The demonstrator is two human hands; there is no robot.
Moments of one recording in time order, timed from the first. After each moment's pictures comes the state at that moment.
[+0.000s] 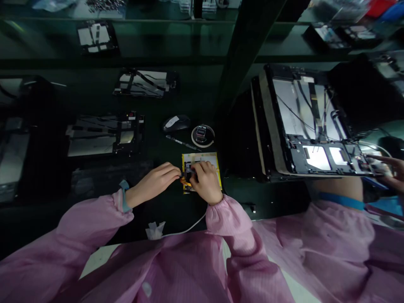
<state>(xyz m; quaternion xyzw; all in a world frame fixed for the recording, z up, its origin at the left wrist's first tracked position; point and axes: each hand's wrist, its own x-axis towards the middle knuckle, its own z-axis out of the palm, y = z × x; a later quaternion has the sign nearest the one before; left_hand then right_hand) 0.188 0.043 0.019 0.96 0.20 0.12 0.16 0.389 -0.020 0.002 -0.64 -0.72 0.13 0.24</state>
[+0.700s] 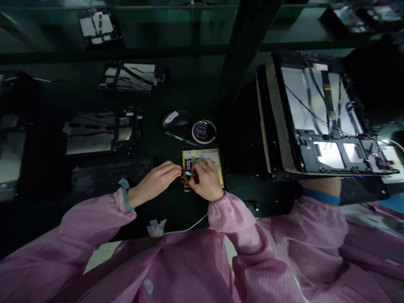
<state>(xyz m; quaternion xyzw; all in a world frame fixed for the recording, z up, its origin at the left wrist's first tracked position) 0.189 0.039 0.012 0.95 0.21 0.12 0.17 0.388 -0.022 0.002 -0.62 -0.73 0.15 0.26</state>
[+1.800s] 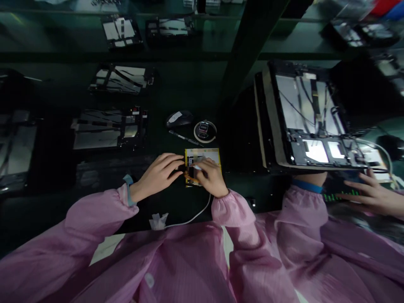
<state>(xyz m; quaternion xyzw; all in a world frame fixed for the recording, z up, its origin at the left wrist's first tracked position) 0.186 0.033 0.032 0.93 0.26 0.20 0.14 0.402 -0.027 0.013 -0.59 -0.69 0.27 0.34</state>
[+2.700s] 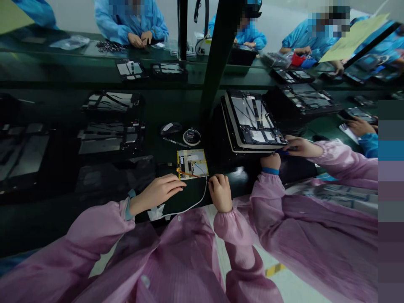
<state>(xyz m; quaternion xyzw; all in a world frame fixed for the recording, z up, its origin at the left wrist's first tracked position) 0.185 -0.029 0.051 0.93 0.17 0.21 0.24 0.422 -0.132 0.011 -0.74 -0.64 0.00 0.23</state>
